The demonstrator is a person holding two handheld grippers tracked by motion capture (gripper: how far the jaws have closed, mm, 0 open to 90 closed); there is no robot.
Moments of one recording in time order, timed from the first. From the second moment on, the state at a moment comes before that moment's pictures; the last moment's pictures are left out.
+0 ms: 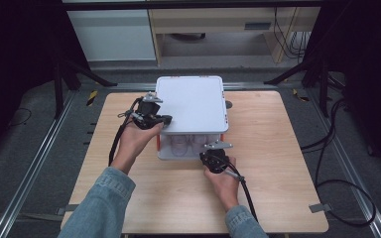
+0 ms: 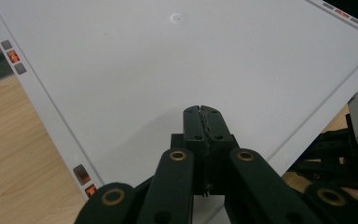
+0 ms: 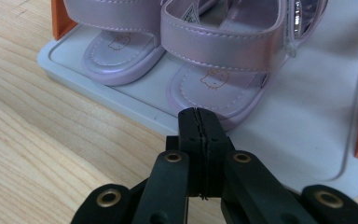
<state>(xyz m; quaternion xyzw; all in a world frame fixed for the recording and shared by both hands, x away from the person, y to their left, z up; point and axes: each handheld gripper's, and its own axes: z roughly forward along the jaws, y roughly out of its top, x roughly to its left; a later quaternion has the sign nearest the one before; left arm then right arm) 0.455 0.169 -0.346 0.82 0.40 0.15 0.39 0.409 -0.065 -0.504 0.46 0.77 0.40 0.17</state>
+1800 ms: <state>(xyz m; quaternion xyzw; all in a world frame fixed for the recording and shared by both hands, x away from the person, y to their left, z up) 0.394 0.294 -0.494 0.79 0.46 0.23 0.33 0.400 -0.223 -0.510 0.52 0.76 0.32 0.21</state>
